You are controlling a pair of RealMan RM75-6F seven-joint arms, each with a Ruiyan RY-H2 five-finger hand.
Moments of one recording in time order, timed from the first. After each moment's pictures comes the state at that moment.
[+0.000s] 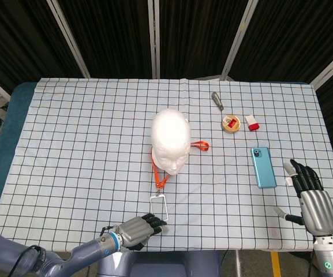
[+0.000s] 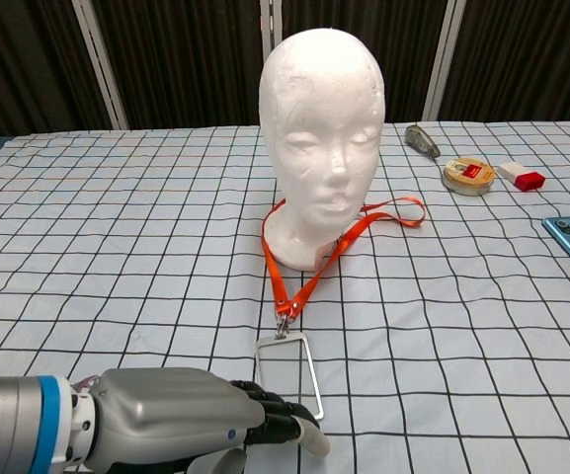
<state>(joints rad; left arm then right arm) -0.91 -1.56 0.15 -1.89 1.02 0.71 0.43 0.09 -1.07 0.04 -1.79 -1.57 1.53 0.00</state>
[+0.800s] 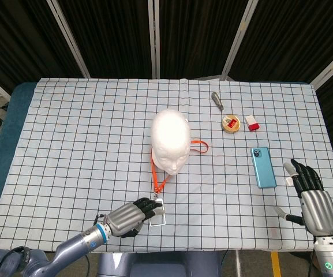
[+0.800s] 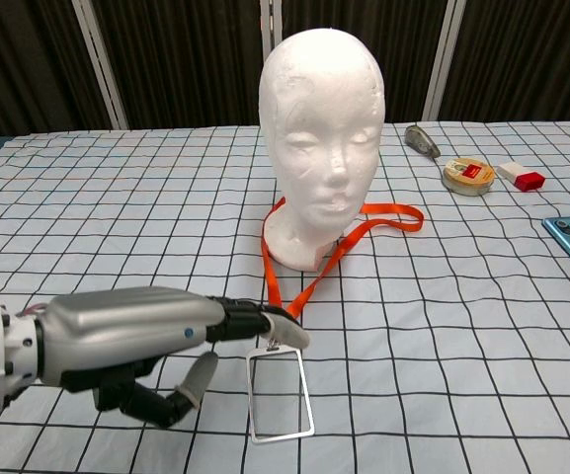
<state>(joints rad) -0.79 -1.45 0.13 -1.87 1.35 0.87 0.19 0.09 -1.07 0.05 -1.80 -1.57 1.52 0.01</state>
